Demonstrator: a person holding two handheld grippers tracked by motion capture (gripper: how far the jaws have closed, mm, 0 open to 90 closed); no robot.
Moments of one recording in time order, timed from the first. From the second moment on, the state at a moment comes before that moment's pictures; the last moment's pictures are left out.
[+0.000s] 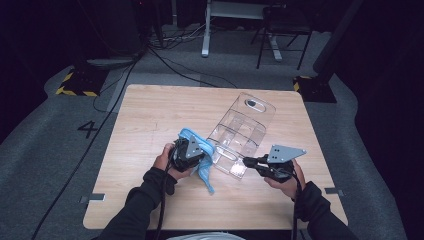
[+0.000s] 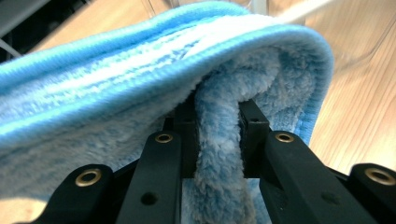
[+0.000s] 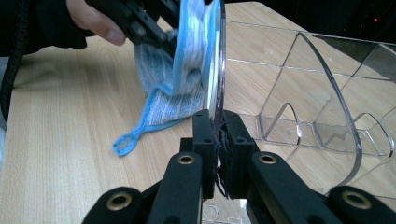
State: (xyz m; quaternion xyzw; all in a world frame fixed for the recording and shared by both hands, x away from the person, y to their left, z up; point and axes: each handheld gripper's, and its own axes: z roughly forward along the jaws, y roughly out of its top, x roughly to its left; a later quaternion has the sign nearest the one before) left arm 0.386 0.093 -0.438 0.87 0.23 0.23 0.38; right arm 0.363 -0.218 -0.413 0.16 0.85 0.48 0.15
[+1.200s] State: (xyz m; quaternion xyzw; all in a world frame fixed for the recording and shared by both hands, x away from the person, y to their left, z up) left arm 0.362 0.018 -0.469 0.90 0.12 0.20 0.37; right arm 0.363 -0.216 -0.416 0.17 0.84 0.49 0.16
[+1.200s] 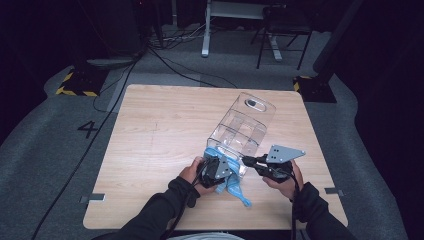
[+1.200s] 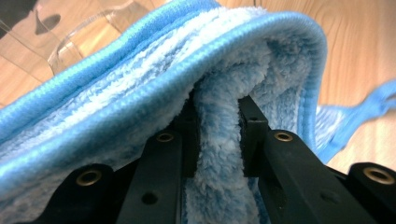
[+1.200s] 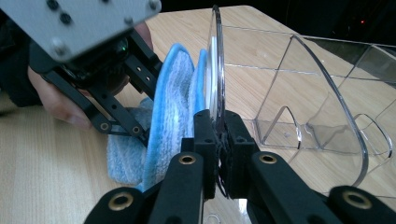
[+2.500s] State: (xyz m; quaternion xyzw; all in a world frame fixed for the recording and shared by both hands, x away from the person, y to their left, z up) left arm 0.357 0.063 -0.403 0.83 0.18 0.29 0.45; right arm 0.362 -0.228 -0.417 0.17 0.84 0.49 0.15
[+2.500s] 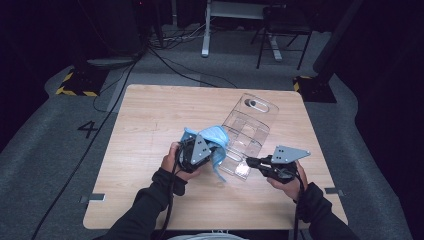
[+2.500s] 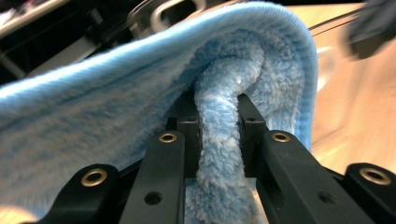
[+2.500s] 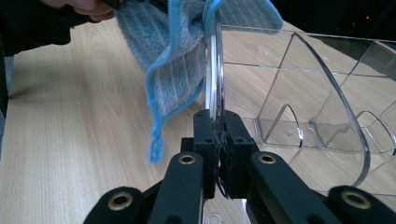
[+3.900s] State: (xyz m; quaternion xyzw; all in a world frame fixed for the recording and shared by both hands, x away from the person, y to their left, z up) left arm 0.375 0.034 -0.473 0.90 0.15 0.18 0.37; right arm 0.362 -0.227 -0.417 0.17 0.84 0.49 0.15
